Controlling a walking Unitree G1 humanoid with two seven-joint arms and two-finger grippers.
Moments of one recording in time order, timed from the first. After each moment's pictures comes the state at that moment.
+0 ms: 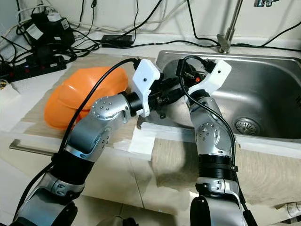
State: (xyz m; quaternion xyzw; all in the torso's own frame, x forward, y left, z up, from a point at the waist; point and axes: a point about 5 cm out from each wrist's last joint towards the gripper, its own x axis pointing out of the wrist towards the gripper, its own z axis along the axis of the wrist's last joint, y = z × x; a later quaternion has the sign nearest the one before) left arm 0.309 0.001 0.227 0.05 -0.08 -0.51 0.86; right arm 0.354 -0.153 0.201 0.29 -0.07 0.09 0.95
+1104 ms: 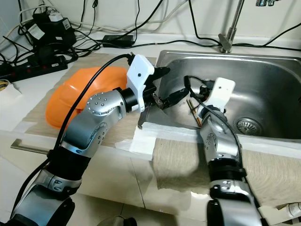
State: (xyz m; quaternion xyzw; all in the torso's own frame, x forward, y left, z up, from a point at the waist) left arm 0.318 0.013 0.230 0.06 -0.07 -0.49 0.87; right arm 0.359 -0.208 0.147 -0.04 0.03 -0.05 1.00
